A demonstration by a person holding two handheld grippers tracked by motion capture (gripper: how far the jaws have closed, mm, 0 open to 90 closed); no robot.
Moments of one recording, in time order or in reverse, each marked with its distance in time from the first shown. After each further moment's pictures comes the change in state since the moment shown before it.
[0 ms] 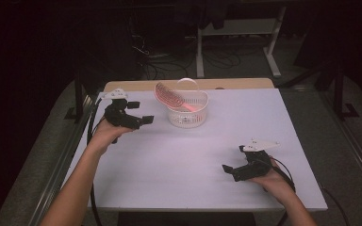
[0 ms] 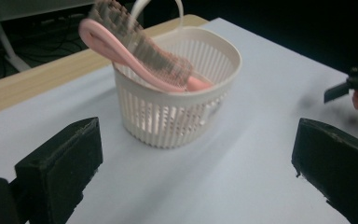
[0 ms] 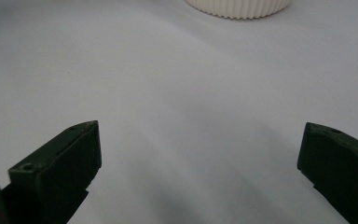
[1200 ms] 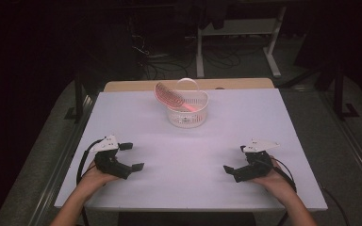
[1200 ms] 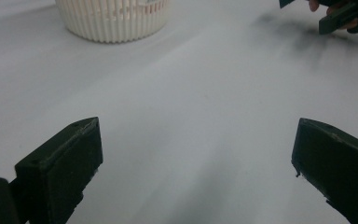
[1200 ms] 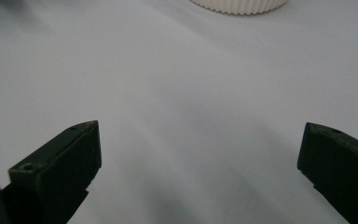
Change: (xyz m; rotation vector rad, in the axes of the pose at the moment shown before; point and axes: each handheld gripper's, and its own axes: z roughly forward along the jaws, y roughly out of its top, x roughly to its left) left arm -0.043 -0.116 -0.033 0.050 -0.069 0.052; right arm 0.000 0.000 -0.002 0.020 -0.017 -0.032
